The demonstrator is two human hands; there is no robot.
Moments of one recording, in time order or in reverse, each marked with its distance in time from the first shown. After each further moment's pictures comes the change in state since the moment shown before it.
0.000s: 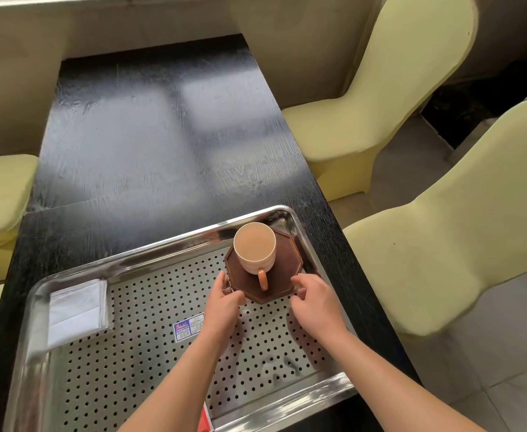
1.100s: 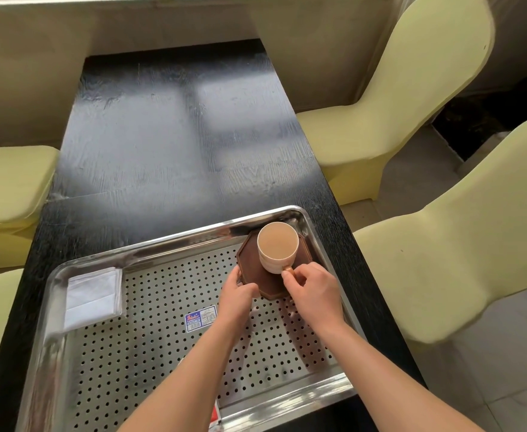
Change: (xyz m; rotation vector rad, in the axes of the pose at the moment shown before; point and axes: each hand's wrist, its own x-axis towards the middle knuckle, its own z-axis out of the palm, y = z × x) left_hand -0.005 0.007 0.001 -0.056 -0.006 0.009; right_hand -0.002 -0.036 0.004 -0.009 0.206 -0.111
